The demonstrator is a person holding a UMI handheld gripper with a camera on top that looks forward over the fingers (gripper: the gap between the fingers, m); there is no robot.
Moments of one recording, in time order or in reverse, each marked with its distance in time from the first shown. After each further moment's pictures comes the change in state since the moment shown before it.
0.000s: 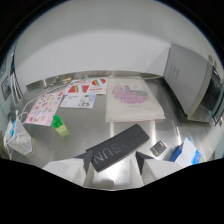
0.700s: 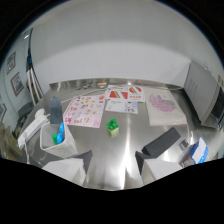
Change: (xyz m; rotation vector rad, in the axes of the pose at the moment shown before) arm -0.155 -0.013 -0.073 0.027 -0.142 -0.057
